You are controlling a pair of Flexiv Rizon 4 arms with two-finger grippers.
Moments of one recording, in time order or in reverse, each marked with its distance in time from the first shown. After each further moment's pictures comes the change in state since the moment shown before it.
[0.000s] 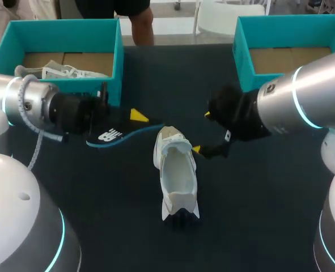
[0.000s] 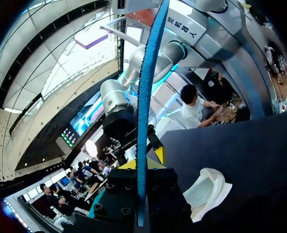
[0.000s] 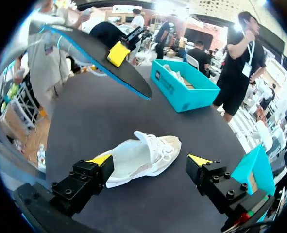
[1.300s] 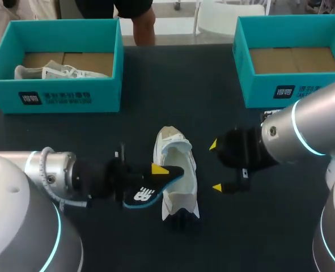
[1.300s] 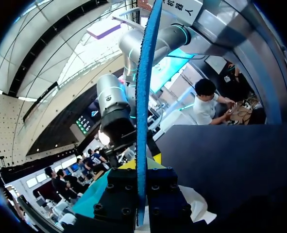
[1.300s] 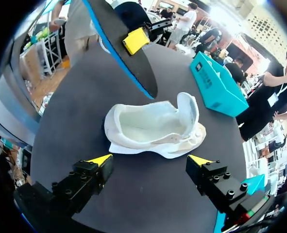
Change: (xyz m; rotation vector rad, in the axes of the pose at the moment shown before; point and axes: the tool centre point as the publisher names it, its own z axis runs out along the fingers) left arm 0.098 0.019 0.058 -0.089 -0.156 -0.060; right arm 0.034 -0.079 0.030 0.080 0.113 -0.349
